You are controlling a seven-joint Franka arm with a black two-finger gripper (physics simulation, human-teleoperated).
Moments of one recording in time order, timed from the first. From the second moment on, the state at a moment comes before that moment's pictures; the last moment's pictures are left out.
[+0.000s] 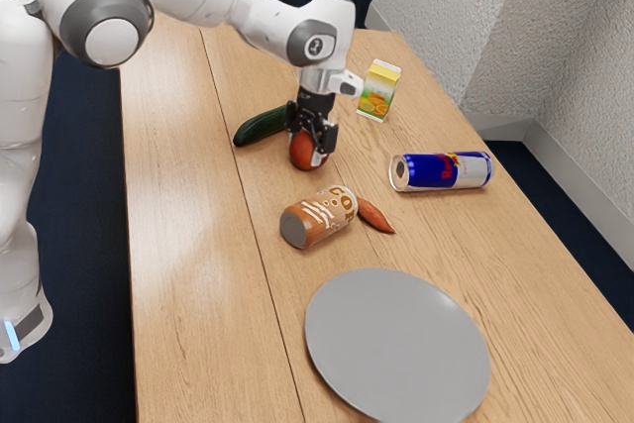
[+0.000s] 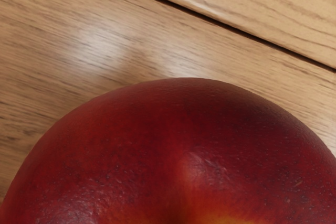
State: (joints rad) arm -0.13 0.18 0.50 -1.86 -0.26 1.92 0.13
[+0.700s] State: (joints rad) arm -0.20 0.11 0.40 -1.59 -0.27 2.00 0.11
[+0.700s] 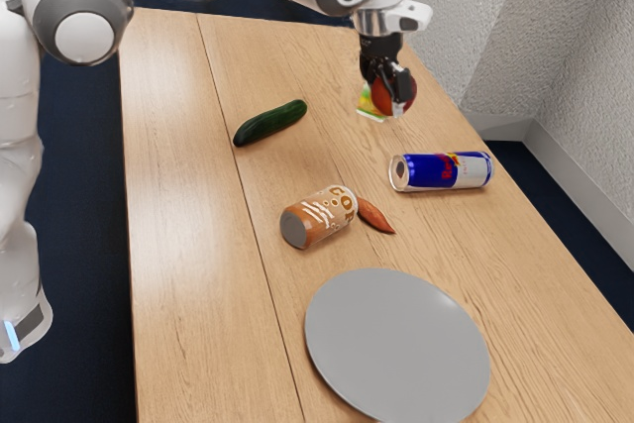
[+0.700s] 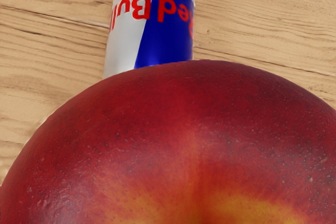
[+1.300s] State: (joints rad) arm -0.52 0.14 0.23 -1.63 -0.29 2.00 0.22
